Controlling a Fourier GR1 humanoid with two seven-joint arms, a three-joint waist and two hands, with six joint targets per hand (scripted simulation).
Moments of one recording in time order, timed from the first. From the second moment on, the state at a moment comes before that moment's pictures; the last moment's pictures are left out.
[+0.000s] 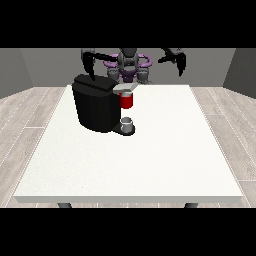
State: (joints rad) left arm -0.34 0.02 0.14 -1.15 -0.17 -0.28 -0.17; right arm -0.50 -0.18 -0.20 -1.09 -0.05 0.00 0.10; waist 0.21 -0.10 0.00
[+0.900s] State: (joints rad) left arm -0.23 0.07 0.14 -1.40 -0.11 -0.25 -0.10; right arm -0.69 -0.17 -0.13 -1.00 -0.02 0.02 0.06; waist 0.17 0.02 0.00
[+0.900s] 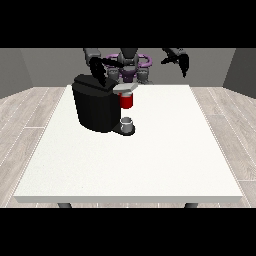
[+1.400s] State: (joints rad) left arm -0.25 0.08 0.13 -1.42 -0.11 -0.23 -0.08; right arm -0.85 -0.17 -0.09 -0.96 0.04 0.02 0.08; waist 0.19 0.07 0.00
